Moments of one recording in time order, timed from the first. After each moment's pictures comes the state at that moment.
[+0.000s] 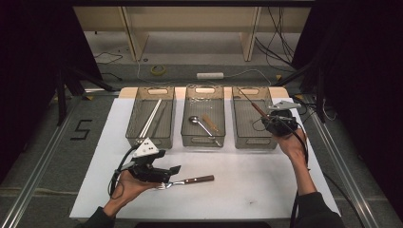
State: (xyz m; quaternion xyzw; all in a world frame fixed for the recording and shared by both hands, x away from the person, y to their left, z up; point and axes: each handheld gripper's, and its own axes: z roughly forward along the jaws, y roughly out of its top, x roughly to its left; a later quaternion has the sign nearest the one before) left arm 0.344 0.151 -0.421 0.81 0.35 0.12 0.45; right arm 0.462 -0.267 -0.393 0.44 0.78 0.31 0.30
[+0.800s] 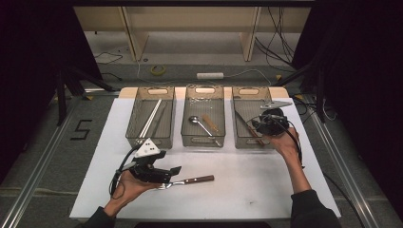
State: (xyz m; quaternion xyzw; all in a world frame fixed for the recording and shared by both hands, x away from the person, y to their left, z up) left arm 0.345 0.149 -0.424 0.81 0.36 0.12 0.45; right arm 0.471 -0.250 -0.400 0.44 0.80 0.32 0.26
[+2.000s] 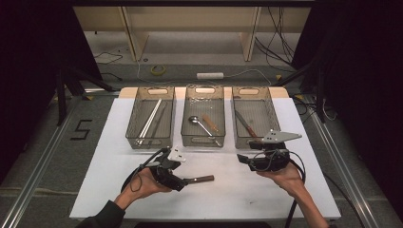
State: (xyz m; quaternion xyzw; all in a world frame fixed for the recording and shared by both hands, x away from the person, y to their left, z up) left arm 0.357 0.099 -0.439 0.91 0.27 0.08 0.29; right arm 0.369 -0.235 -0.405 0.34 0.82 0.44 0.13
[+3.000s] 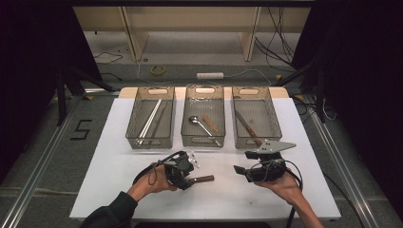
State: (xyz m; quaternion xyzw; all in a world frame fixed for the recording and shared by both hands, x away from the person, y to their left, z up) left arm 0.372 0.064 -0.461 0.96 0.20 0.05 0.19; right arm 0.353 -0.227 -0.421 0.32 0.83 0.43 0.11
